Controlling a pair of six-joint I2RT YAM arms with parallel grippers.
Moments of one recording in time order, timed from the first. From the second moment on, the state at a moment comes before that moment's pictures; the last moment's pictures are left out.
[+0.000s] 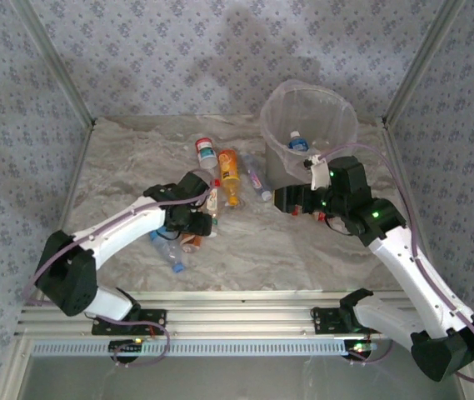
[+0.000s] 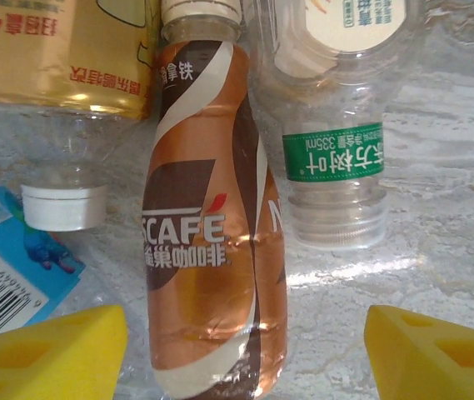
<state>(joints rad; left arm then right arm) -0.66 1.46 1.04 -0.88 -0.07 -0.50 0.45 0.99 1.06 -0.68 -0.32 0.33</state>
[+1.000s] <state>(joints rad) -0.66 1.61 1.04 -0.90 -0.04 -0.54 0.46 0.99 1.03 -0.65 -0.32 0.35</state>
